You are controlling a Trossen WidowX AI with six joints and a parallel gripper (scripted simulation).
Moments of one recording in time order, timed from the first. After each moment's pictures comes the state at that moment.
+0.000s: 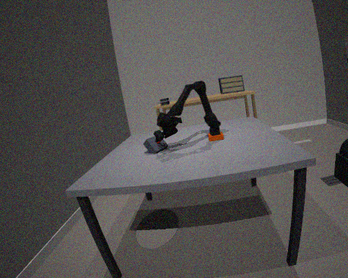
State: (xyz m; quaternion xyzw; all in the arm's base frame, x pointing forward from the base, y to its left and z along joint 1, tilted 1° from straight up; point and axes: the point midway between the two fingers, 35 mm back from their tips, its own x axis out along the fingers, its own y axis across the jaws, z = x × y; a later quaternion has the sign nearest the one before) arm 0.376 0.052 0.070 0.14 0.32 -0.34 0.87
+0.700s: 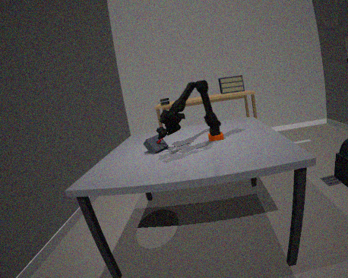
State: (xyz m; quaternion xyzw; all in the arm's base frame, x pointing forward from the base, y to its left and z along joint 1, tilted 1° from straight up) arm 0.353 0.076 0.091 0.14 0.32 -0.34 0.87
